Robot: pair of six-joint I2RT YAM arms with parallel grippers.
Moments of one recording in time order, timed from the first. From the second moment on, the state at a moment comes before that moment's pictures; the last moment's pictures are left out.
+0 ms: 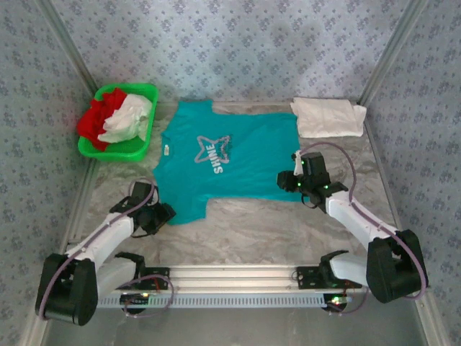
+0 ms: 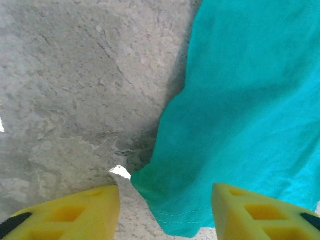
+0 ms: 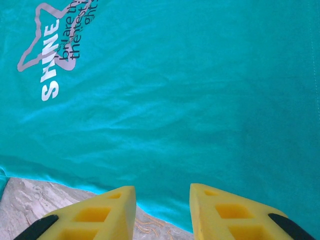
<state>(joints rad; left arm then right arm) -0.24 1.04 0.41 -0.55 0.18 -0.91 0.31 1.20 0.65 -0.22 -0.18 0.34</state>
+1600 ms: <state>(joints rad) -0.25 1.10 0.54 -0.54 0.15 -0.85 0.04 1.08 0.61 -0.32 -0.15 0.46</state>
